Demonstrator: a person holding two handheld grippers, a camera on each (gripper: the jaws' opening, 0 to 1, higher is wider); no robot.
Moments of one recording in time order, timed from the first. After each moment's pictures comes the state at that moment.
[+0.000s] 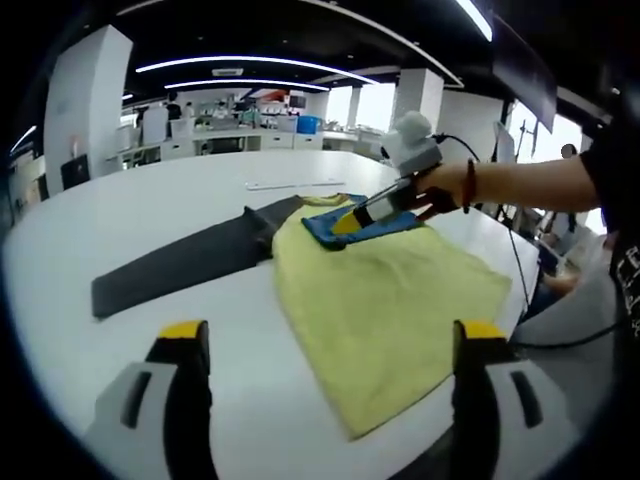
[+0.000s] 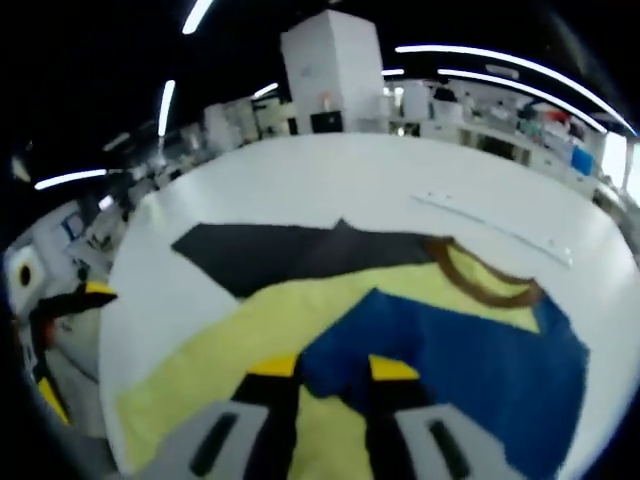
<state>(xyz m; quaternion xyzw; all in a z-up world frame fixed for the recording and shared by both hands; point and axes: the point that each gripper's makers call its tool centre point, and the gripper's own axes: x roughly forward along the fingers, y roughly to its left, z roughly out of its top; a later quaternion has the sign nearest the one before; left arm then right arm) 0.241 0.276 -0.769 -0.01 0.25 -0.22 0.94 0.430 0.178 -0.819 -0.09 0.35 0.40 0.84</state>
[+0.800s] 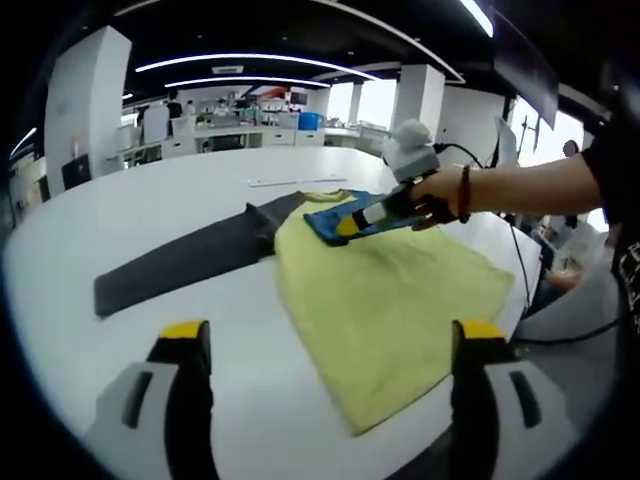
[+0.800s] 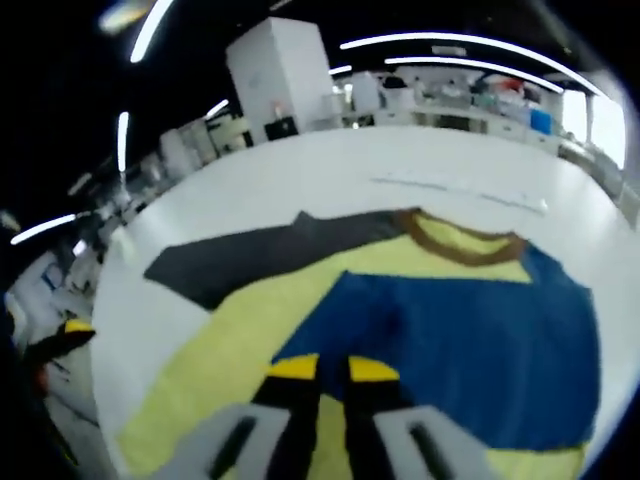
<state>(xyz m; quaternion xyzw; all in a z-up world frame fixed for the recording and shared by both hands) 0.239 0.279 -0.772 -0.01 0.26 -0.22 0.94 0.433 0.179 -0.838 -0.02 0.38 0.35 0.86</state>
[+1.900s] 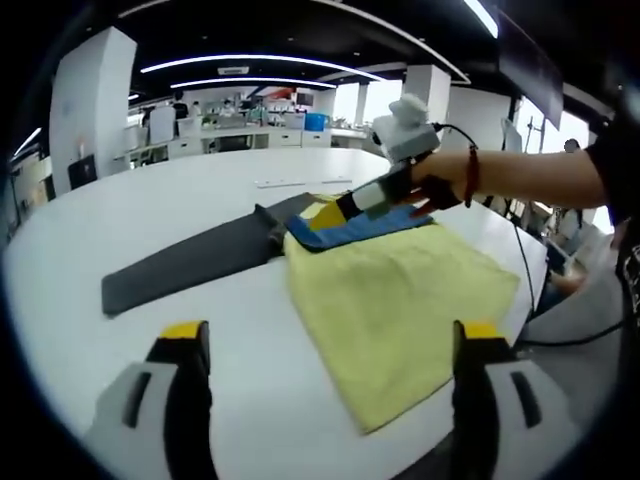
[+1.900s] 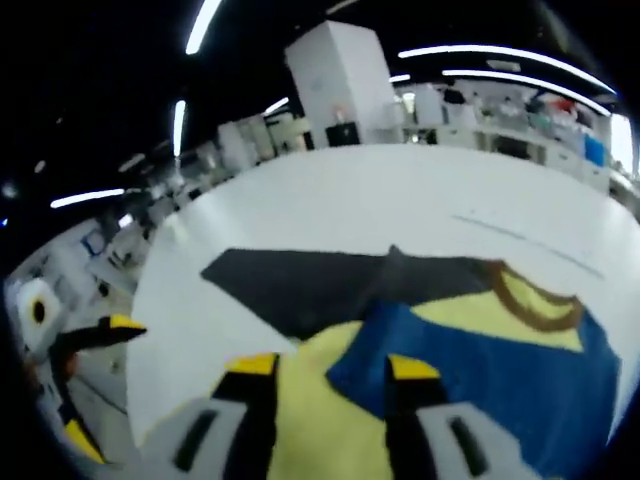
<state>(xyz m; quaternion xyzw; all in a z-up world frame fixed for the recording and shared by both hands) 0.242 0.287 -0.770 0.00 0.26 -0.20 0.95 0.412 0.241 -0.802 -0.06 0.34 0.47 0.82</state>
